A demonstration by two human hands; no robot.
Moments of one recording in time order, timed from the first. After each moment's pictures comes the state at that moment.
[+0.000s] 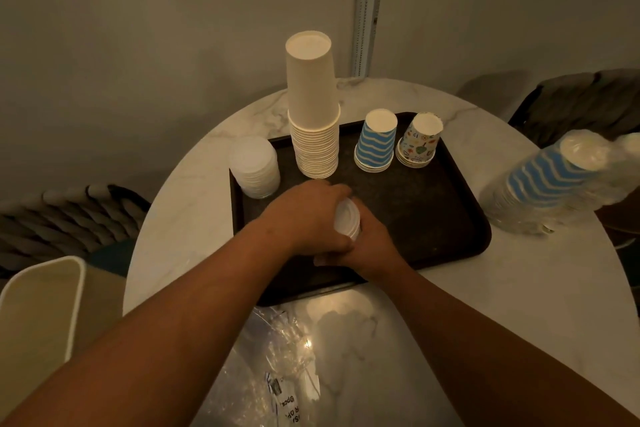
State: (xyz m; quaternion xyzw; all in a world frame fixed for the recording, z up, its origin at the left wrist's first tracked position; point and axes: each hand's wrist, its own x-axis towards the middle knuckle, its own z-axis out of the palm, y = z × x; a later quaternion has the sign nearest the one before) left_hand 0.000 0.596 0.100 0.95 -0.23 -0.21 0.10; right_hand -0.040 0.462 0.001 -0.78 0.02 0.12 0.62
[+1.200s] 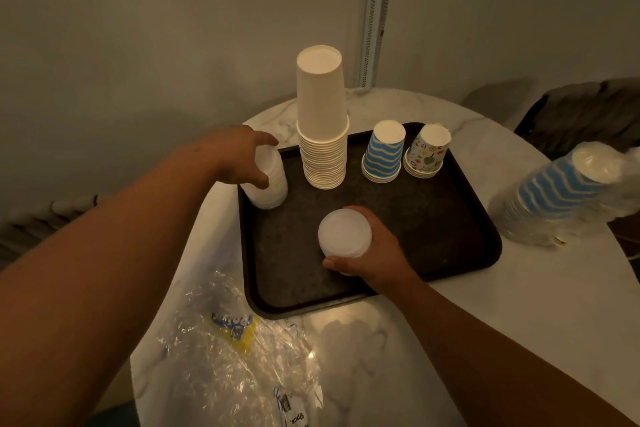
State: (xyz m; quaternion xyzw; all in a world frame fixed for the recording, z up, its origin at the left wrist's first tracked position) left_hand 0.100 0.687 0.129 0.97 -0.11 -0.22 -0.01; right_hand -0.037 0.463 -0.010 -0.78 0.03 0.09 0.62
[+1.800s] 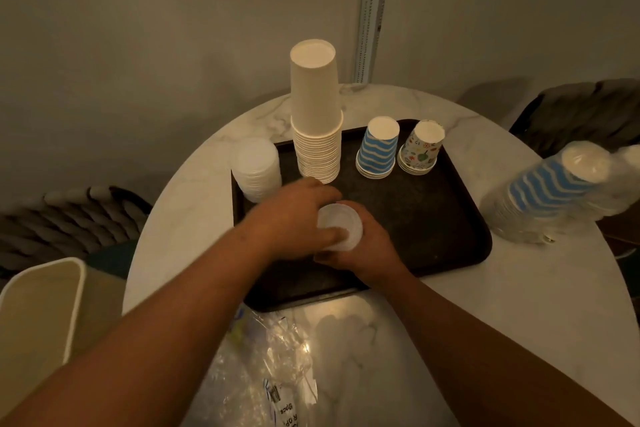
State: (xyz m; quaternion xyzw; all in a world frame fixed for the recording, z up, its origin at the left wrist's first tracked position) left_hand 0.003 0.618 0.103 0.94 -0.22 -0.19 0.16; right_hand -0.036 0.462 -0.006 -0.79 0.02 0.10 0.60
